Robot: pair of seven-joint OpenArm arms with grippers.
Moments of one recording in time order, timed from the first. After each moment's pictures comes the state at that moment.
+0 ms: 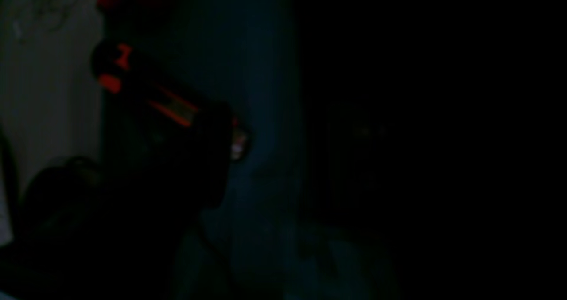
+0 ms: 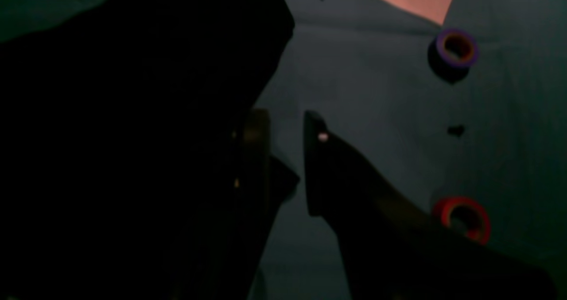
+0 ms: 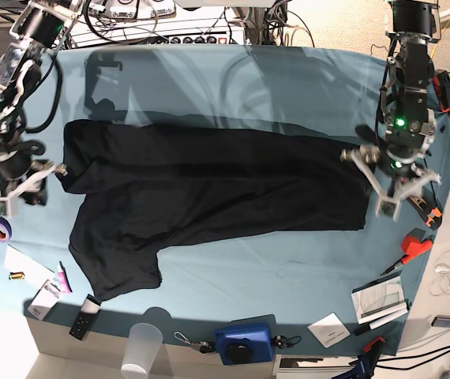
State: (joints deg) left arm 5.2 -17.5 -1.3 103.1 -1.2 -6.2 48.1; right arm -0.2 21.6 31.5 103.6 22.0 25.4 -55.6
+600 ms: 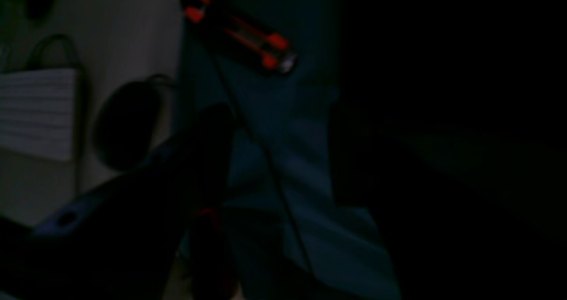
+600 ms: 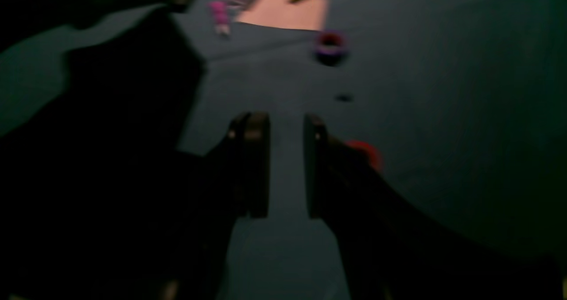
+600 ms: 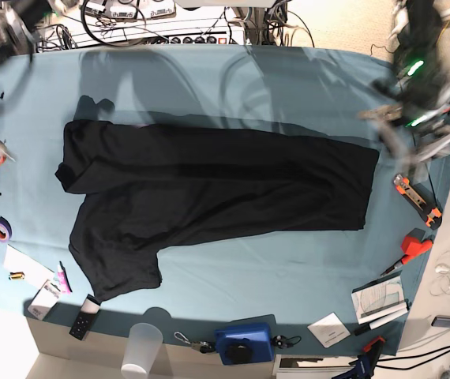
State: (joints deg) left arm 22.6 -17.7 -13.0 127.3 -8.0 -7.4 56.0; right arm -5.9 21.2 59.5 110.0 35.7 25.9 -63.1
